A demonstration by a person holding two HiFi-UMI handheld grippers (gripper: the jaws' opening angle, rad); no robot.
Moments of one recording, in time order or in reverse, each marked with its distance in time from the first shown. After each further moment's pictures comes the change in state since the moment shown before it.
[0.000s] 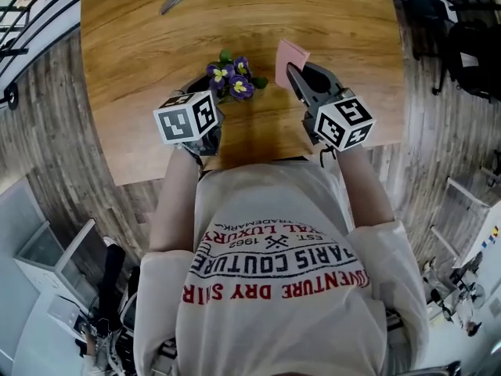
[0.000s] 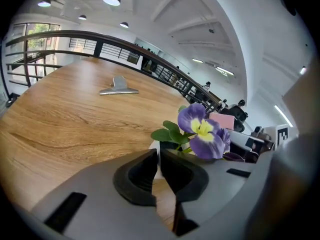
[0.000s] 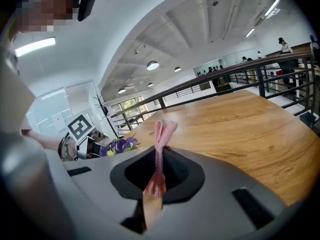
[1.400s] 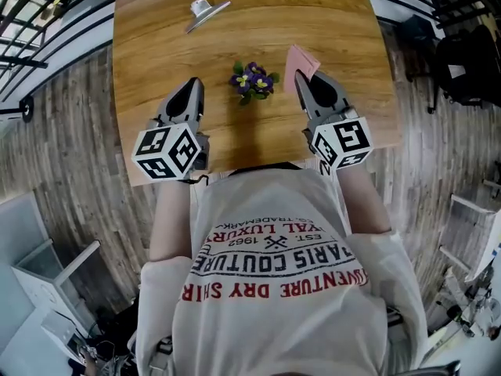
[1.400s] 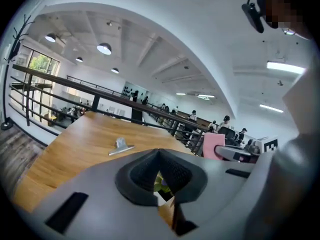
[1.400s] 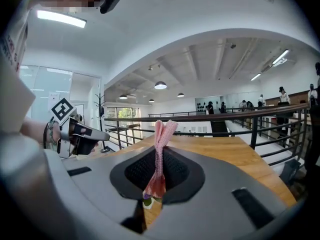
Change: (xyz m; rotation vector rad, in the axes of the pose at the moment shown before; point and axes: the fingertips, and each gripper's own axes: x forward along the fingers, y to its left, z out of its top) left arm -0.155 -0.020 0.082 0.172 -0.465 -0.044; right arm -0.050 0.071 0.078 -0.285 -0.240 -0.147
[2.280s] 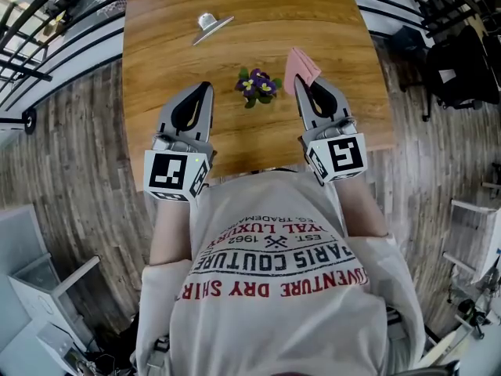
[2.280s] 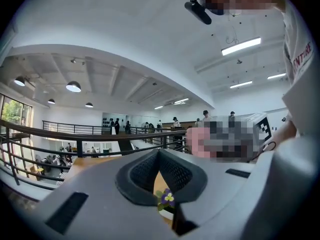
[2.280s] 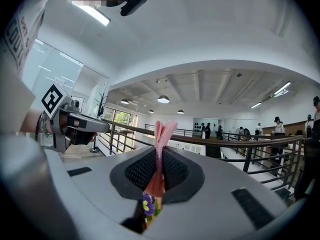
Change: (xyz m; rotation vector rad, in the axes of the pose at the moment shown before) left arm -0.054 -0.062 0.058 0.416 -0.241 -0.126; right arm -0.028 0.041 0.058 -0.197 -0.167 -0.074
